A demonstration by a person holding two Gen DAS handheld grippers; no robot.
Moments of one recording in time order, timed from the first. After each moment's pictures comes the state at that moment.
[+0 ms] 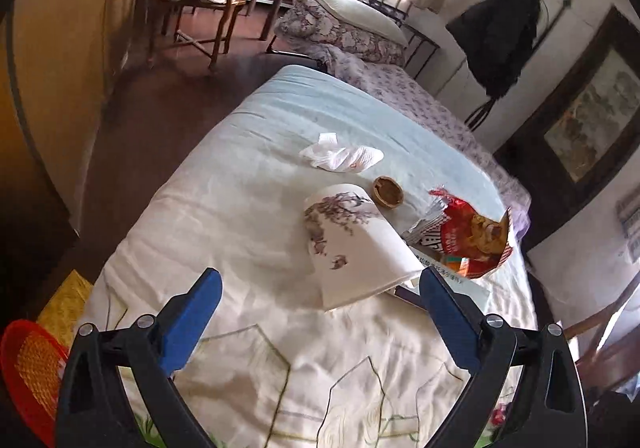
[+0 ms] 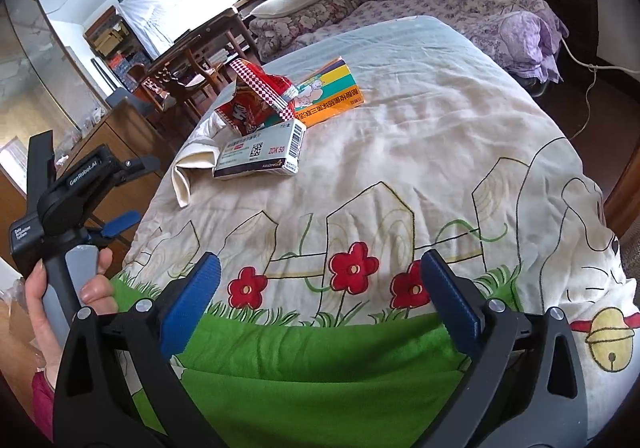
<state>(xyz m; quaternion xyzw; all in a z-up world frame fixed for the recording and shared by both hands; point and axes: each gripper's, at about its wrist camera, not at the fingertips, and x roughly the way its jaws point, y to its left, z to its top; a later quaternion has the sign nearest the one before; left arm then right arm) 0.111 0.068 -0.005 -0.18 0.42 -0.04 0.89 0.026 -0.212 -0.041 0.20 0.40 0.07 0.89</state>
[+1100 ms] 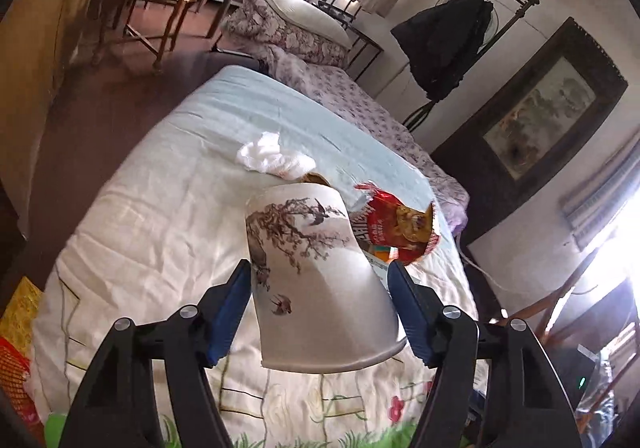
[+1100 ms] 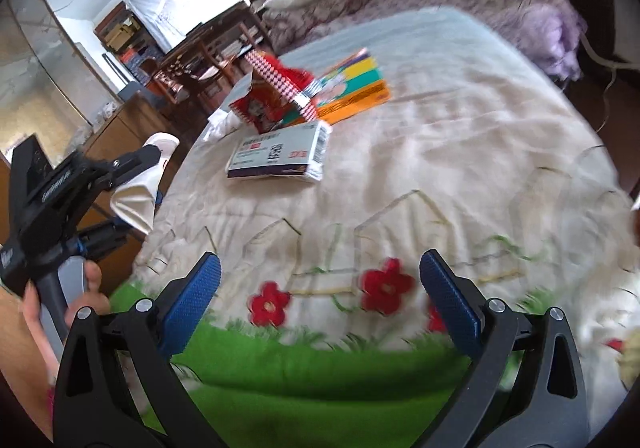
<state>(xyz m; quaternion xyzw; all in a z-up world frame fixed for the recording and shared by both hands) 0.102 0.068 0.002 -0.24 0.39 -0.14 0.88 0.065 -0.203 -0.040 0.22 0.42 0.10 0.88</state>
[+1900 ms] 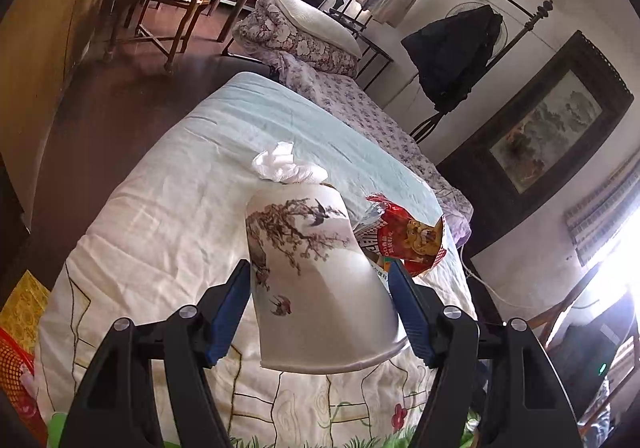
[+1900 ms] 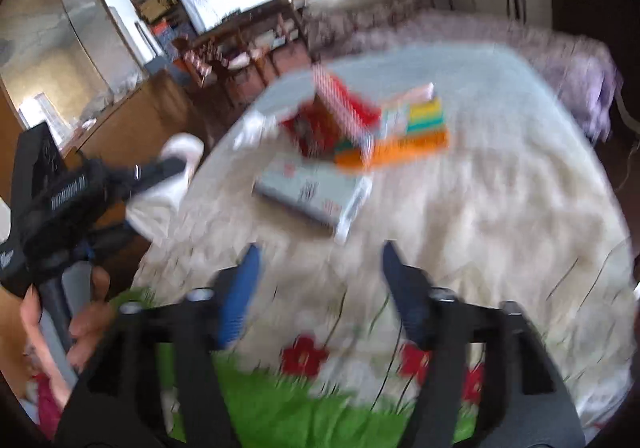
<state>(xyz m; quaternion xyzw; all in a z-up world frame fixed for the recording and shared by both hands) 0.100 0.075 0.004 -0.25 0.38 -0.13 0.88 0.085 -0.177 -0.008 0.13 0.37 0.12 0.91</state>
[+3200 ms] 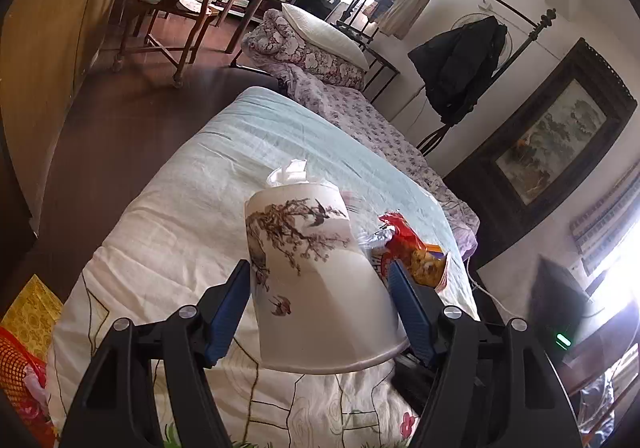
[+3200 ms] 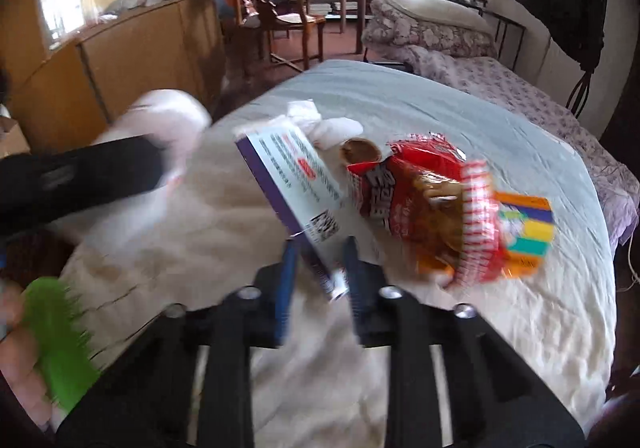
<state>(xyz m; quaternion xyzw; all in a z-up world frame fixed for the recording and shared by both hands) 0.095 0.087 0.010 -0.26 0.36 -0.11 0.89 0.137 -0.102 -0.007 -0.04 0.41 0.20 0.89</state>
